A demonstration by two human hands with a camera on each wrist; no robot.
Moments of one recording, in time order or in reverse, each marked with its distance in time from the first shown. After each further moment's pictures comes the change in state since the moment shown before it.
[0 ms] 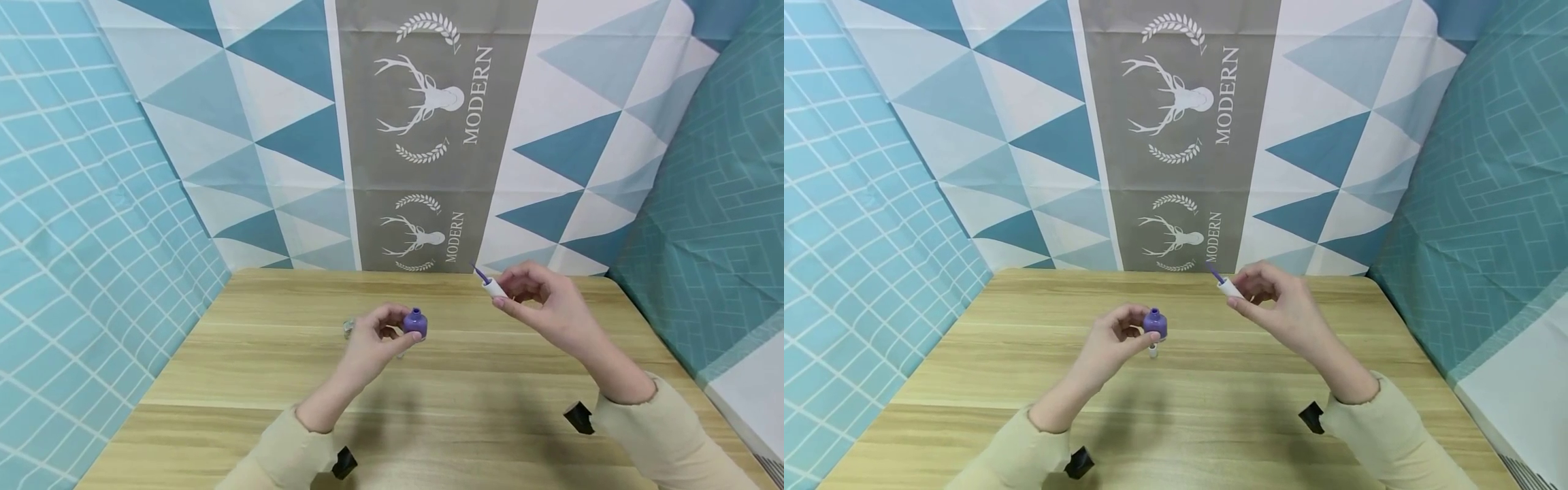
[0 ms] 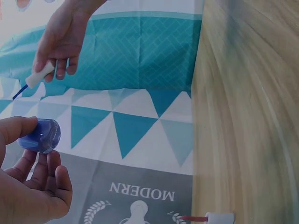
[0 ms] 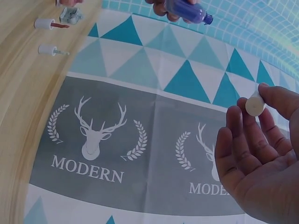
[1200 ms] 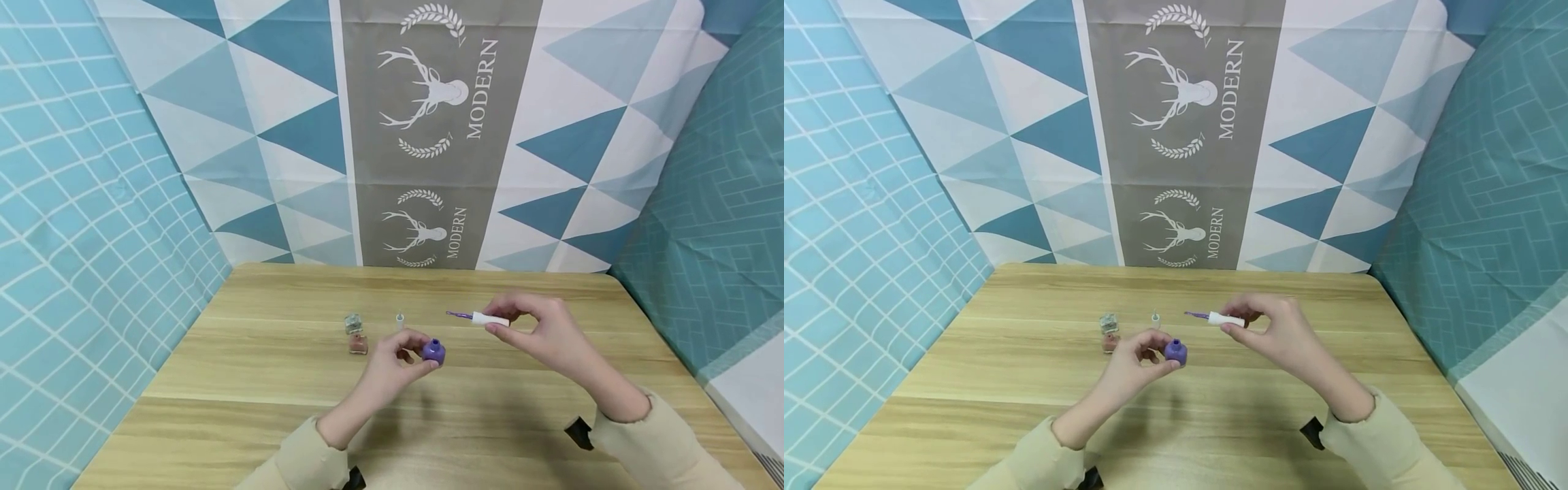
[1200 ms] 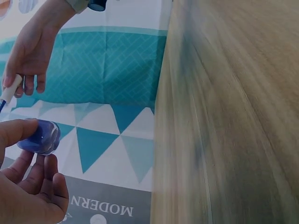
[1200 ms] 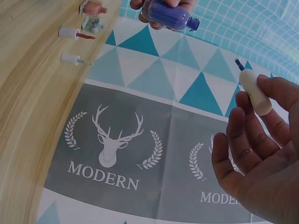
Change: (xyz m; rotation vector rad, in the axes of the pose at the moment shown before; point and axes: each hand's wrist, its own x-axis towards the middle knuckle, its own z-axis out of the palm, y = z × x) left_hand -0.016 -0.034 0.027 0.115 -0.055 0.042; right_hand -0.017 0.011 0.020 -0.203 -0.042 -0.145
